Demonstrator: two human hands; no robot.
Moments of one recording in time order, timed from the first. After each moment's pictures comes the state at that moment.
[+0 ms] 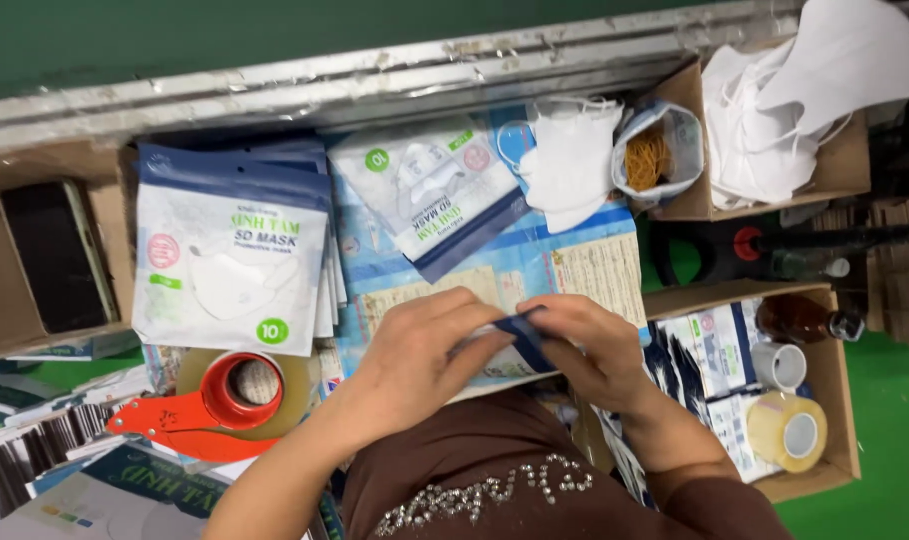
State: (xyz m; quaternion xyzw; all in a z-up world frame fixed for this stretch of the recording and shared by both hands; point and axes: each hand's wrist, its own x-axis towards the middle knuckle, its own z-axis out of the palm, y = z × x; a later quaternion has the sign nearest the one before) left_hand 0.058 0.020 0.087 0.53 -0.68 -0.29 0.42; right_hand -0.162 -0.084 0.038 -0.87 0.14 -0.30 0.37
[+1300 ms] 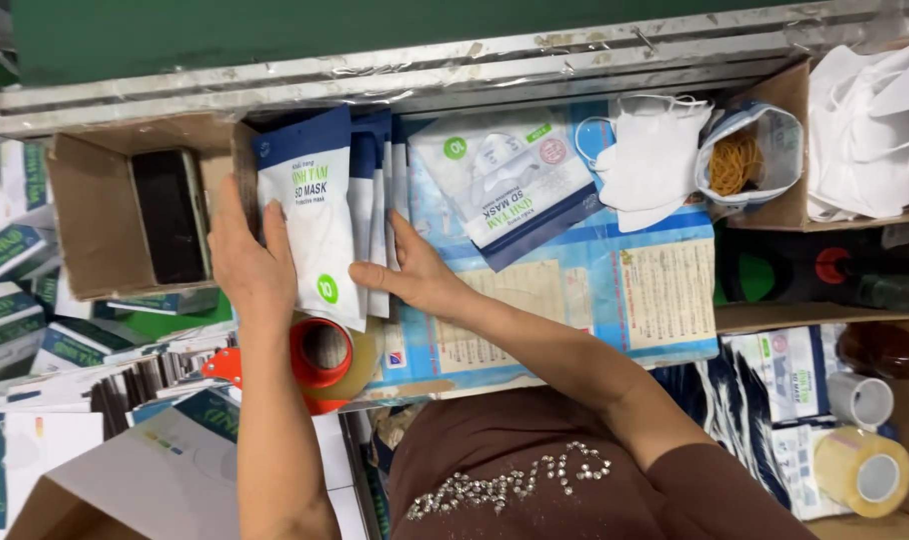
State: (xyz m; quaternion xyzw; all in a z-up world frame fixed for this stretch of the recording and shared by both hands) left_hand 0.229 0.107 -0.019 0.87 -0.38 0.13 0.28; right_hand 0.064 -0.019 -0.089 -0.59 0.21 -0.10 0.77
